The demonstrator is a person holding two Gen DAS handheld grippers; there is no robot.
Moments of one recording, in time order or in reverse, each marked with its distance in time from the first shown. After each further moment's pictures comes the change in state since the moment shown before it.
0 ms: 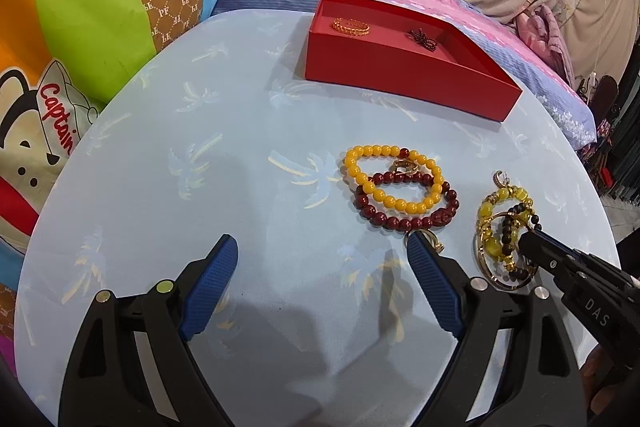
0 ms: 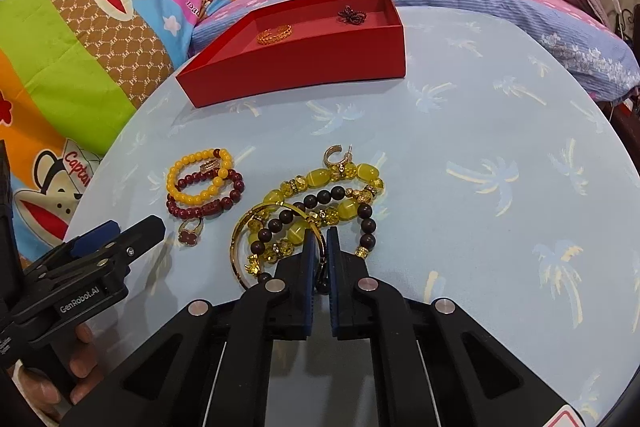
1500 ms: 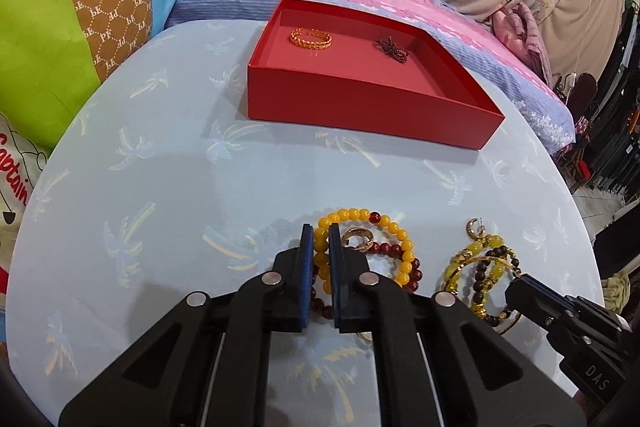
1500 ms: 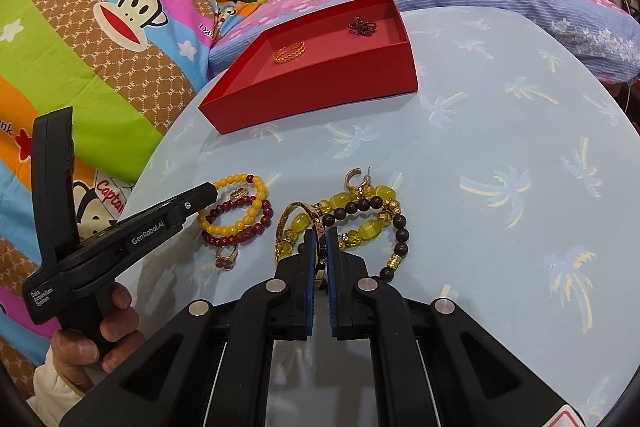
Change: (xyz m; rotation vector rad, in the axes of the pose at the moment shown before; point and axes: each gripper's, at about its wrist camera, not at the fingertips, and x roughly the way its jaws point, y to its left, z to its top) left arm 0.023 -0.022 0.045 0.042 0.011 -0.110; right arm -0.012 -0.006 0.013 0.074 -0.014 0.123
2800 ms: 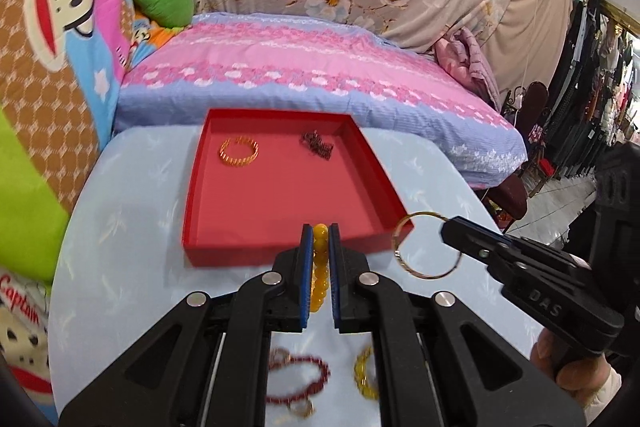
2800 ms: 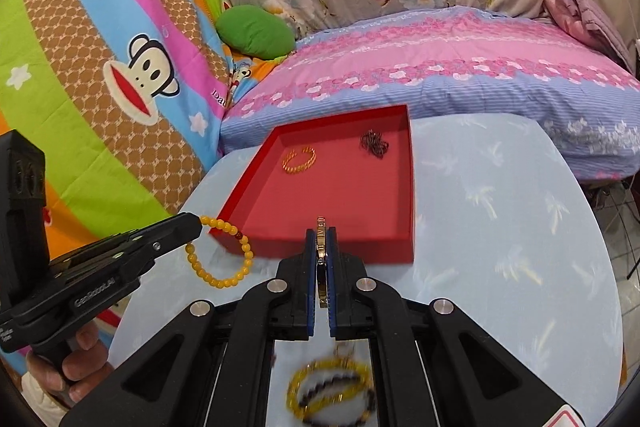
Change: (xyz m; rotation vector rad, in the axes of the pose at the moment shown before) left arm -0.043 -0.048 0.107 0.131 -0.122 -0.145; right arm -0.020 -0.004 0.132 -0.079 -0.146 0.032
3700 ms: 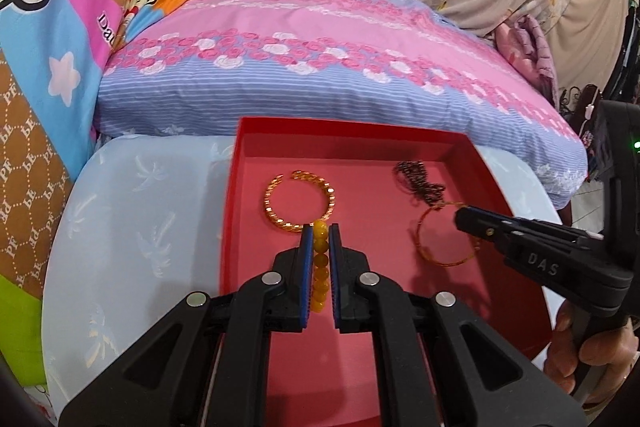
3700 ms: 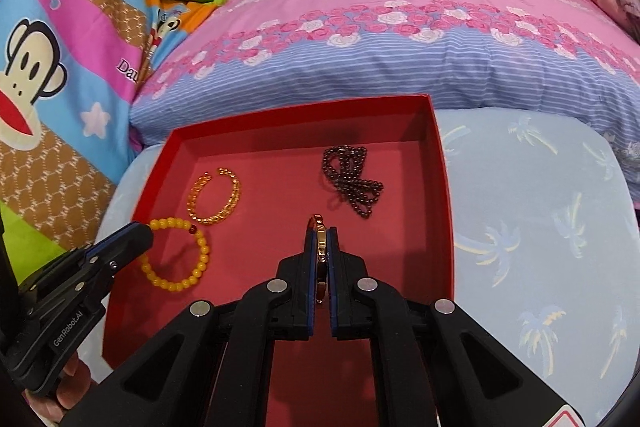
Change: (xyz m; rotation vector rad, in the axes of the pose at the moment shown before) left arm 0.153 0.089 0.063 -0.058 0.120 0.121; right arm 0.192 -0.032 0.088 0.029 0.248 -0.131
